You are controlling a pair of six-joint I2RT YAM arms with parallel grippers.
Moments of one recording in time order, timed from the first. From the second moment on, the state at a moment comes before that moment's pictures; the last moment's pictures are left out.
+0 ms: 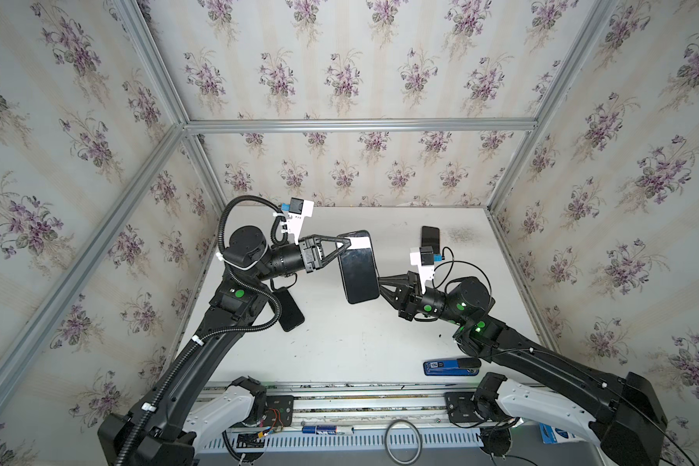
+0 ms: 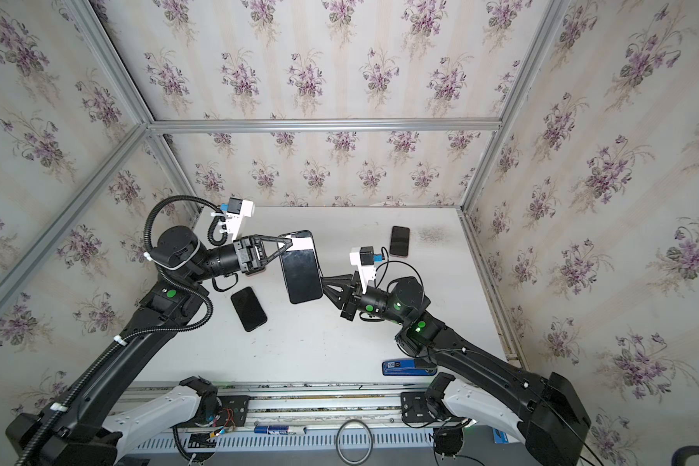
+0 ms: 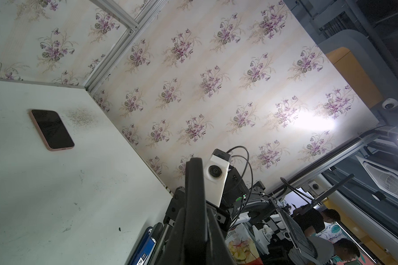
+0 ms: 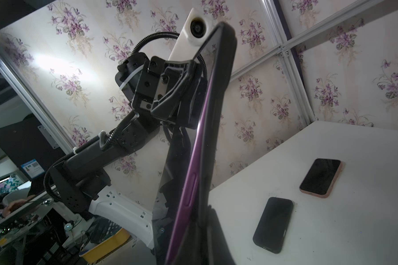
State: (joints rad) left arm -0.38 1.05 1.03 0.13 0.86 -0.90; right arm 0.78 0.97 0.59 0.57 -0.49 0.62
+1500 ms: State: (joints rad) left arm -0.56 1.68 0.63 0.68 0.73 -0.86; right arm 0.78 0.92 0.17 0.26 -0.18 0.90
